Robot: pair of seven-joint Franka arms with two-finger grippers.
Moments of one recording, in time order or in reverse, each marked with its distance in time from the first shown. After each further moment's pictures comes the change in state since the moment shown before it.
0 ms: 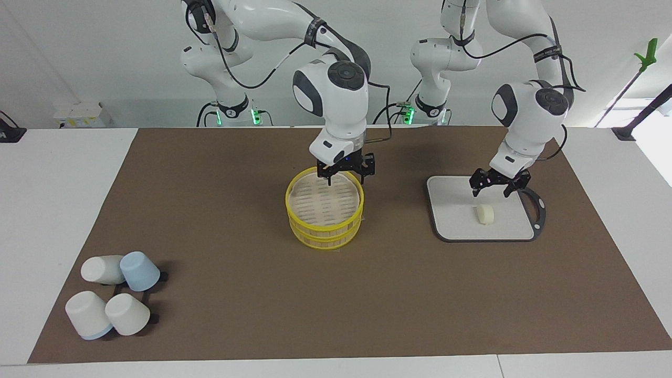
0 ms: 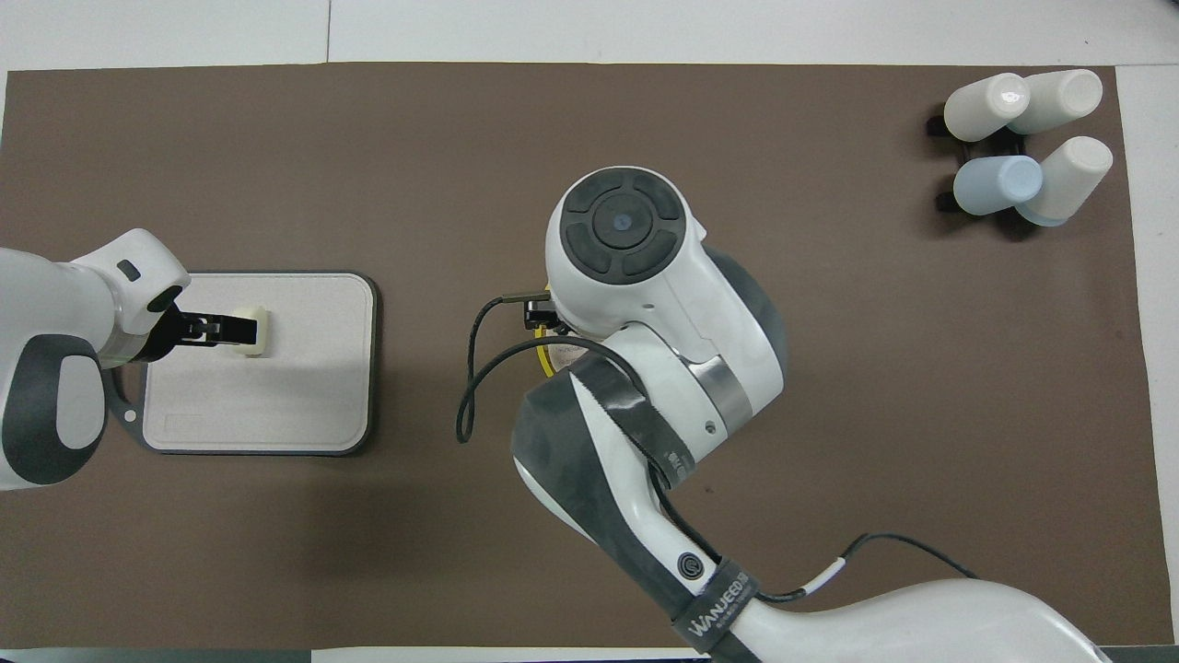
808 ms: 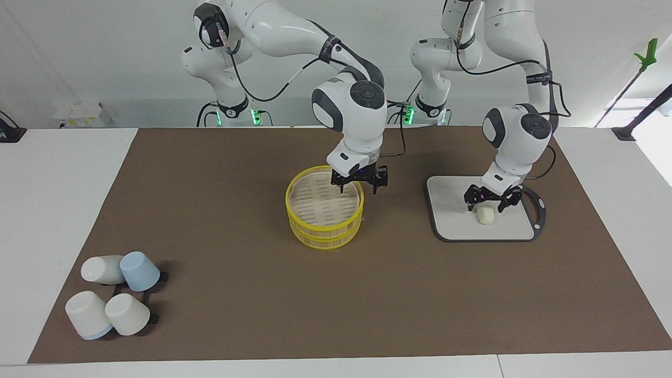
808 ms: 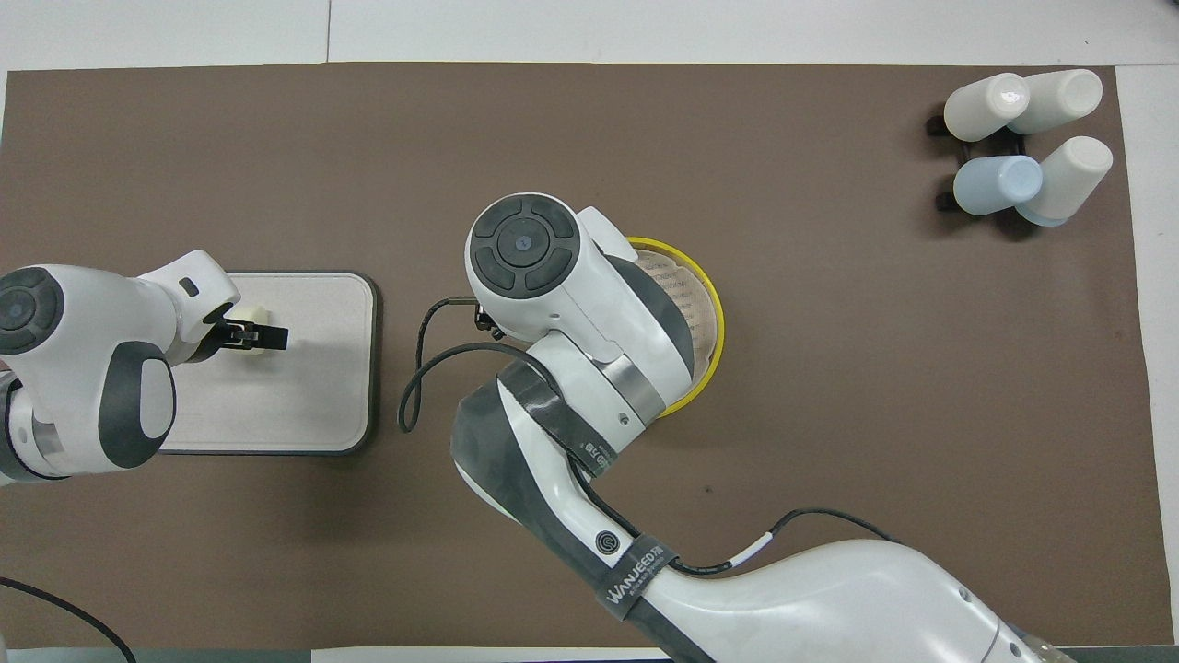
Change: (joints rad) left arm 0.005 0.105 0.001 -0.038 0.000 0.167 0.036; right arm 0.038 0.093 -0.003 0.041 -0.028 0.042 0.103
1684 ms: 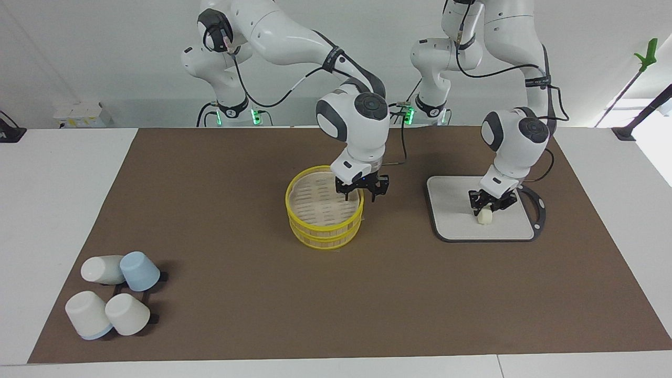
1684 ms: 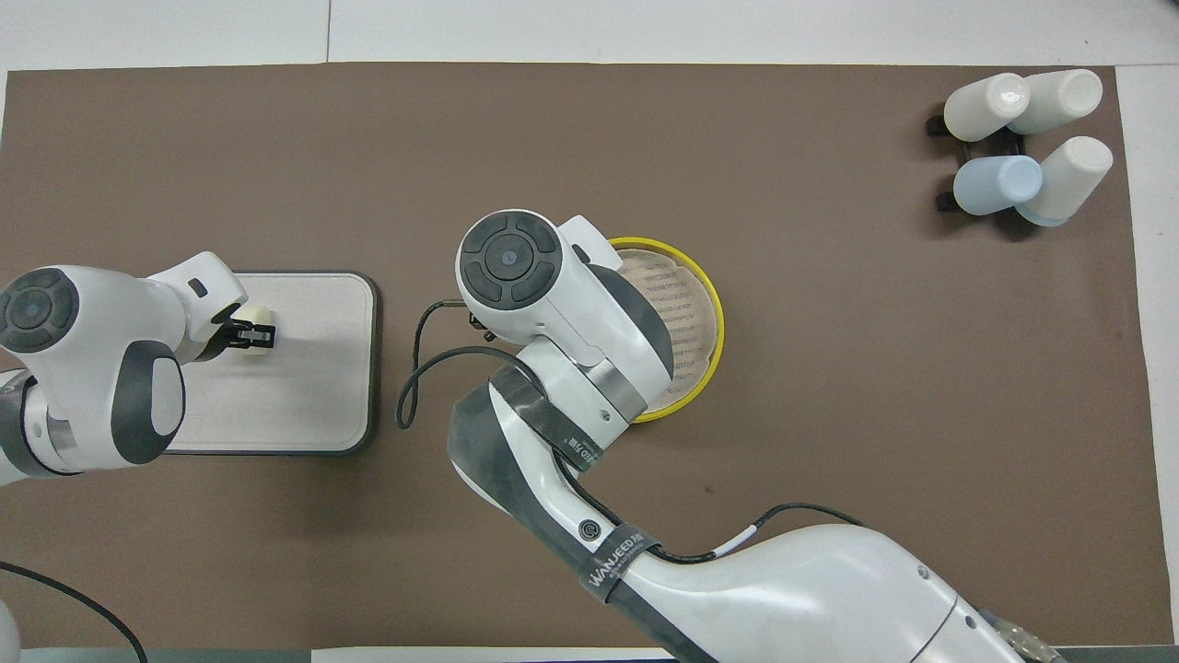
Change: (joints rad) left arm 0.000 0.011 0.000 0.000 0.000 0.008 0.004; right arm 0.005 0.035 -0.002 -0.008 -0.017 0.039 0.021
